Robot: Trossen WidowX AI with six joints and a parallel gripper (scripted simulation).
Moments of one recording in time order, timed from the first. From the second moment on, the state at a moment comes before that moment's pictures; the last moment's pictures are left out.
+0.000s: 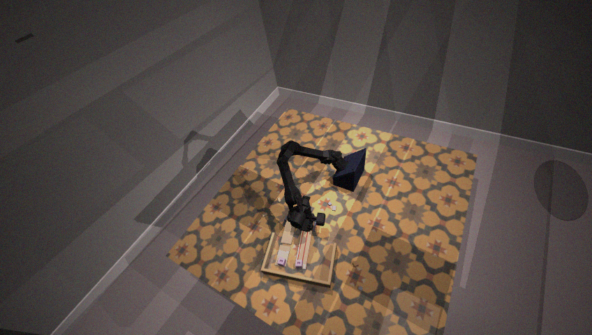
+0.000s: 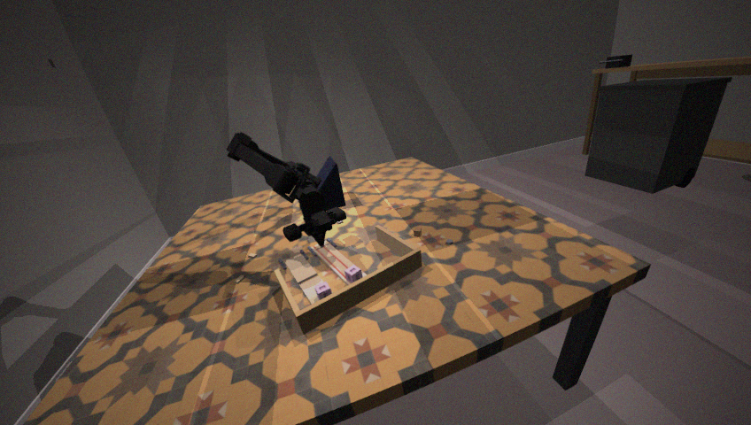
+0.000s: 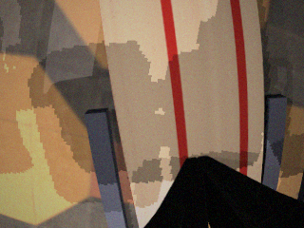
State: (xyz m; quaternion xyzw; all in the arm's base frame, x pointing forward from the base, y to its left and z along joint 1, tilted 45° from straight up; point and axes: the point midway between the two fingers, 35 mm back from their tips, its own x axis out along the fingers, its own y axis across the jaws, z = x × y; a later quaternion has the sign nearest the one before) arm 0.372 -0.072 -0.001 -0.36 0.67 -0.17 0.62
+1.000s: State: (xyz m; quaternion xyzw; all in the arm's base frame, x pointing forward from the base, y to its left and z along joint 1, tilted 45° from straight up) arm 0.330 -0.080 0.005 -0.36 0.67 -0.17 0.62
